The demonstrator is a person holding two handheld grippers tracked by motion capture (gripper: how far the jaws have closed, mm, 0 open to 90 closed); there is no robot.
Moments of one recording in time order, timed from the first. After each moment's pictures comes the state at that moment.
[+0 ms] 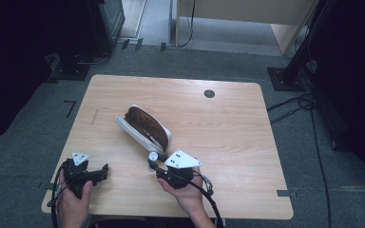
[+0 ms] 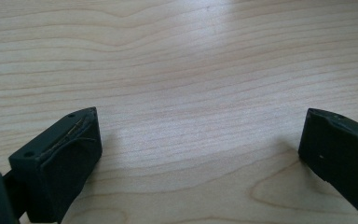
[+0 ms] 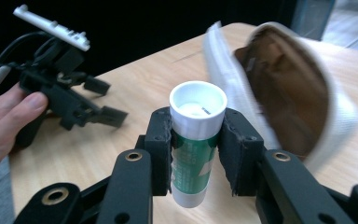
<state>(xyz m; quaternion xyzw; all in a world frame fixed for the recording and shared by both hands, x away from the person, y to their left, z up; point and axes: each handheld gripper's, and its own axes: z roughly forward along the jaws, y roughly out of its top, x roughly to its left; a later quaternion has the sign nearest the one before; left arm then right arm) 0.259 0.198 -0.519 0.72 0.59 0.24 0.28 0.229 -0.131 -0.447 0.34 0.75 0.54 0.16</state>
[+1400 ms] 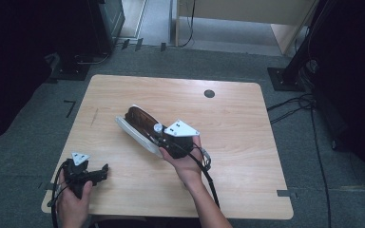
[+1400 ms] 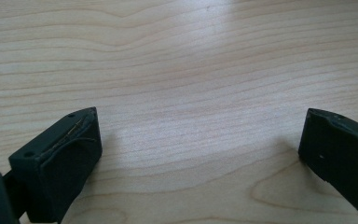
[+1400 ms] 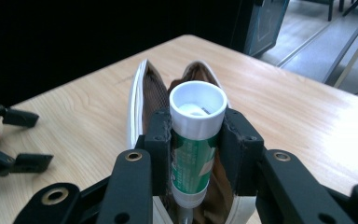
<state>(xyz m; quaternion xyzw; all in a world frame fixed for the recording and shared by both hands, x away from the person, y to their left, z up) 0.259 0.198 -0.519 0.72 0.59 0.24 0.28 0.296 -0.127 -0.413 0.37 0.75 0.50 0.22</state>
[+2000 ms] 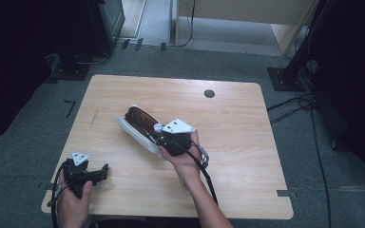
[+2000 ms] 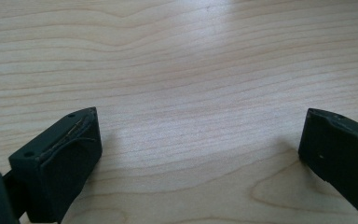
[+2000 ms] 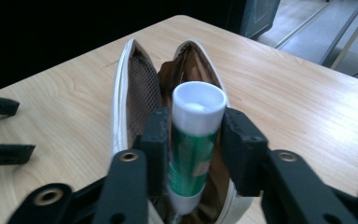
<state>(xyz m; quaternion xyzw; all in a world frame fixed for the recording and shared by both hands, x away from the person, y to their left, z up) 0.259 0.198 -0.519 0.72 0.59 0.24 0.28 0.308 -0.123 -0.421 0.38 0.77 0.47 0.22</state>
